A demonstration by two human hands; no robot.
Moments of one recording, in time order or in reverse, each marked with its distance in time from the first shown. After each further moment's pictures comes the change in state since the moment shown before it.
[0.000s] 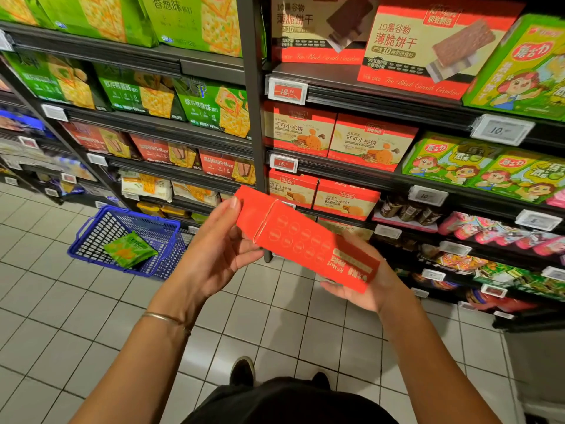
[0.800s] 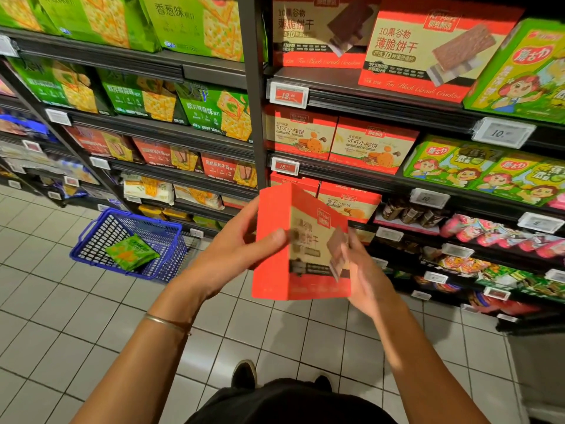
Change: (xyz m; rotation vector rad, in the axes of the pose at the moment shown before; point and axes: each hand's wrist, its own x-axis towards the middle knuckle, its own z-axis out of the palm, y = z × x) left_hand -0.016 0.016 0.025 0.567 -0.237 0.170; right_hand 0.016 0.016 -0.002 -0.080 -0.140 -0.367
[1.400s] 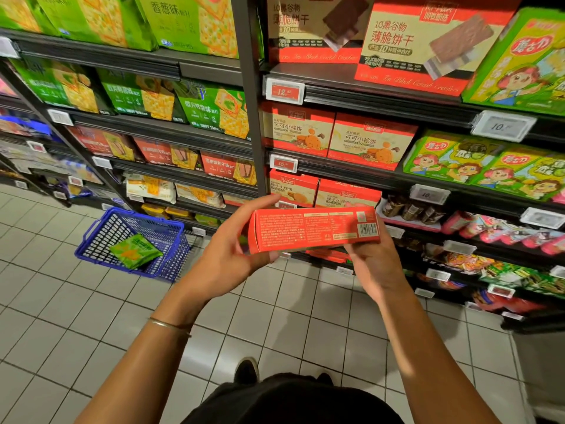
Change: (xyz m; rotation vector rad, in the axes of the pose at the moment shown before) left_hand 0.000 -0.023 0.002 0.301 0.087 0.281; right_hand 0.006 -0.025 -0.006 0.016 0.051 -0.316
